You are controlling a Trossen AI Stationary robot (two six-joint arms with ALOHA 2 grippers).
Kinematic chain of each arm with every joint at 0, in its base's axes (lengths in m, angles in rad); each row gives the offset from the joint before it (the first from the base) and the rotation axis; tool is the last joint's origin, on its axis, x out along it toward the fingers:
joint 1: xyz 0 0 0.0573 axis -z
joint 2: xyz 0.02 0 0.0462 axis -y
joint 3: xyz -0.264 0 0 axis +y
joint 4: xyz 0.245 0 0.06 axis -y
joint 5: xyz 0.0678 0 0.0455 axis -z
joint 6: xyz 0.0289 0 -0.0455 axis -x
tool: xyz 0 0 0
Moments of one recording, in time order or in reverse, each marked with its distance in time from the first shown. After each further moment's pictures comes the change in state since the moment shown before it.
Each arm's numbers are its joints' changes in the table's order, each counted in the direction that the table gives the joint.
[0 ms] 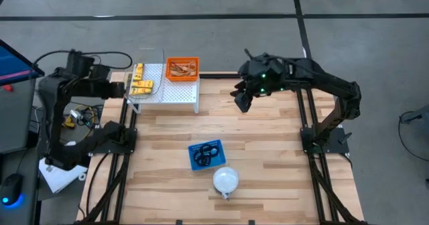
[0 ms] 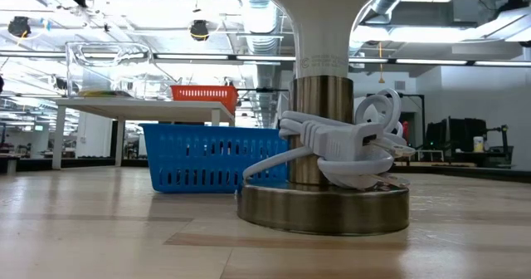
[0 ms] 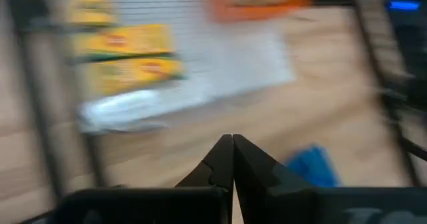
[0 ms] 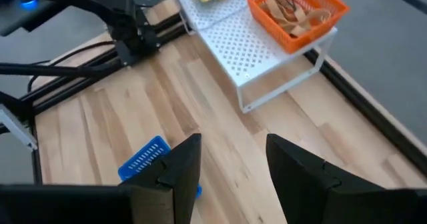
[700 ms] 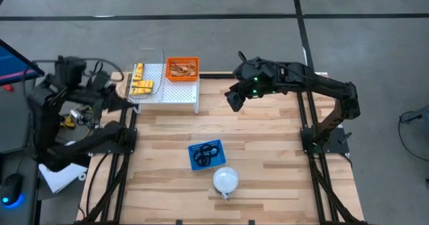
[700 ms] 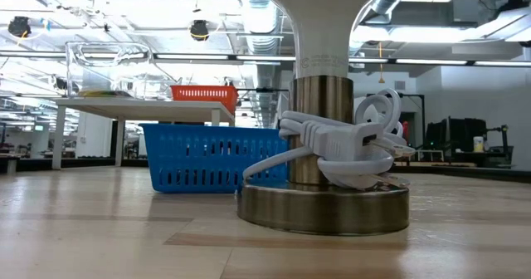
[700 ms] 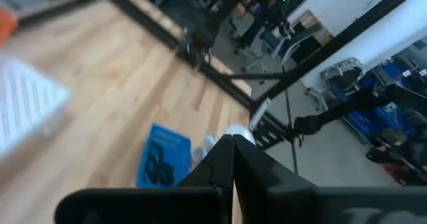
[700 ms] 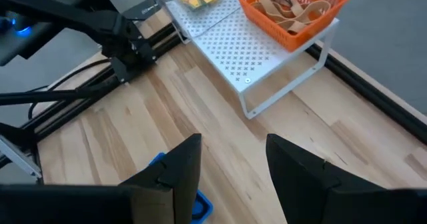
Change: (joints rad) left arm 0.236 0.074 -0.011 0.215 0.630 -0.108; right arm -0.002 0.001 0.114 0.129 0.012 -0.103
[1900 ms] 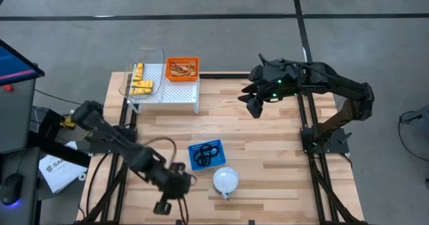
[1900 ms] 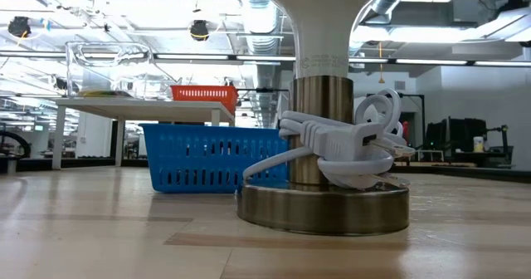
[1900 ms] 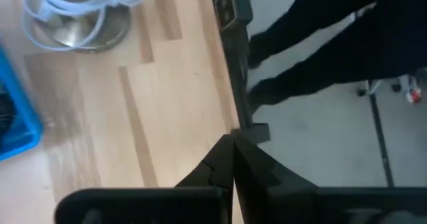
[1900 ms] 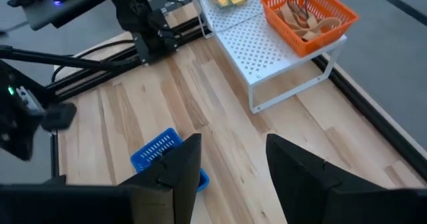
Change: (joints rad) left arm 1.634 -0.879 0.001 0.553 -0.875 0.365; right arm -0.063 0.123 0.000 -0.090 0.000 0.125
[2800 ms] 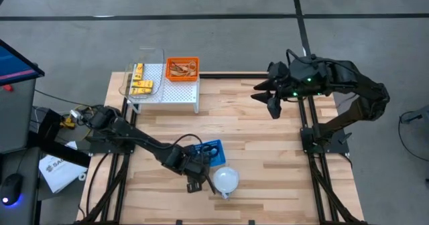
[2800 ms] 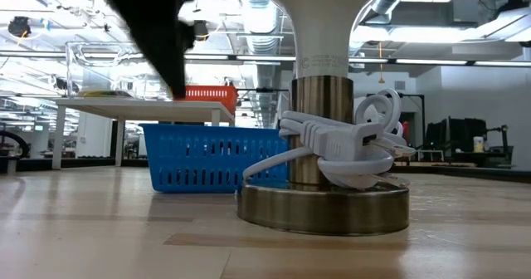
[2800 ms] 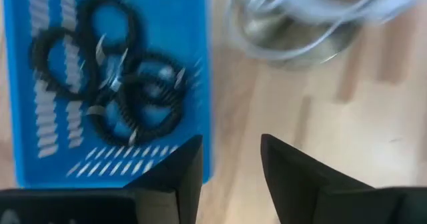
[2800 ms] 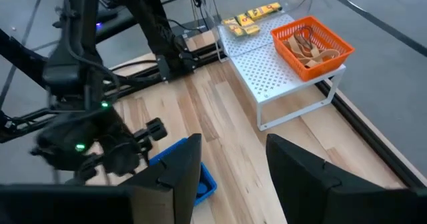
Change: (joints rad) left arm -0.187 -0.205 0.075 0.036 -0.252 0.117; right arm -0.060 0.126 0.000 -0.002 0.026 0.036
